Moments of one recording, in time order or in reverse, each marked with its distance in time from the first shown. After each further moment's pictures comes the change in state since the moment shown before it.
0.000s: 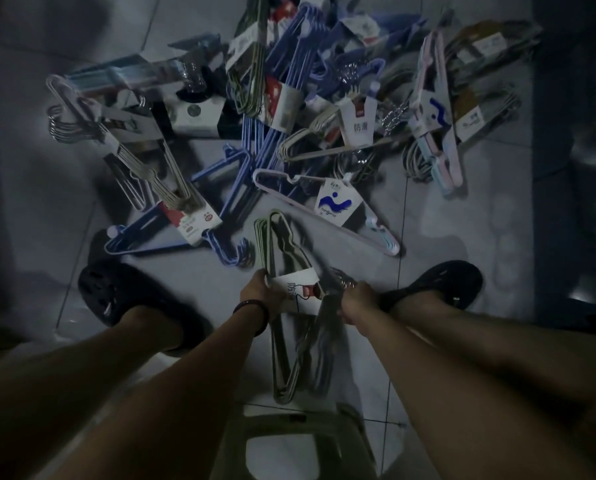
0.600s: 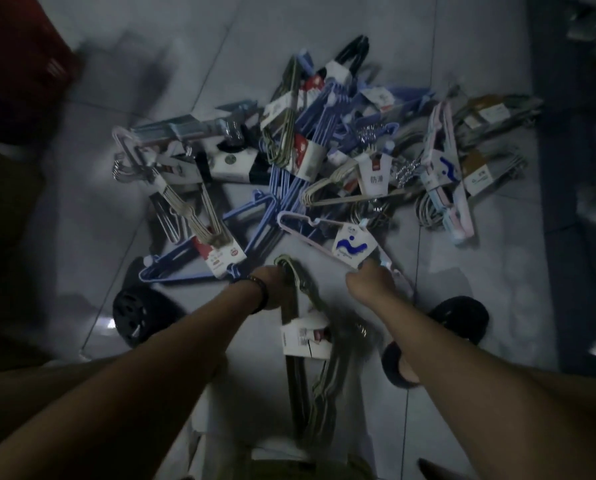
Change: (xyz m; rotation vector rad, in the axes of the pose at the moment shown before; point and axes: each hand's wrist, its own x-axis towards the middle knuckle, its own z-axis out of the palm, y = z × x) left_hand -0.043 0.097 -0.097 0.643 -0.100 0.306; right_hand -0.058 -0.118 -0.047 -0.275 0.105 -0.412
